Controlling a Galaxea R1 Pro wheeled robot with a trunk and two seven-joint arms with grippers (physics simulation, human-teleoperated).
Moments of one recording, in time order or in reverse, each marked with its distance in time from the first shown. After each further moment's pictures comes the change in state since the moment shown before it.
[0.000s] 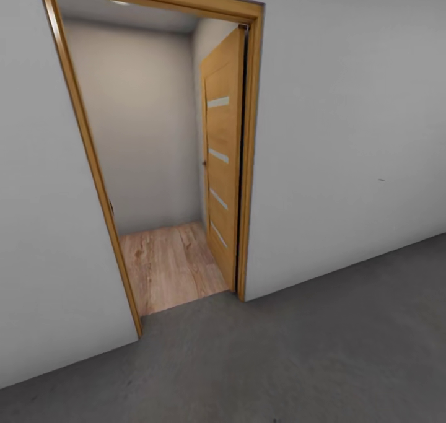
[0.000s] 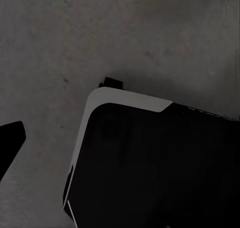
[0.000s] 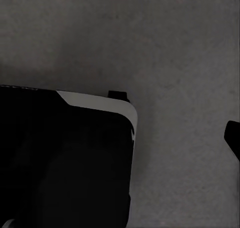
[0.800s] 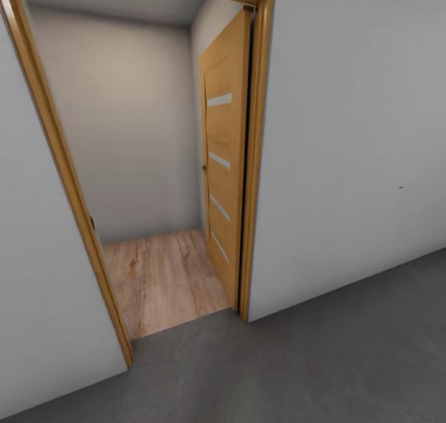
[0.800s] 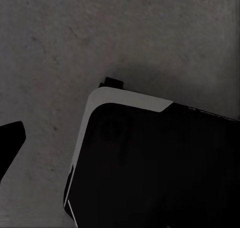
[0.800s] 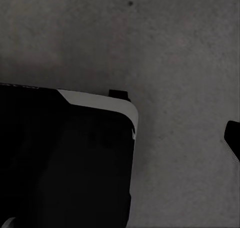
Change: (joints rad) left arm 0.000 0.000 0.000 0.001 0.000 0.000 0.001; right arm 0.001 0.000 0.002 0.000 0.001 0.002 0.005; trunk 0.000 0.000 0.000
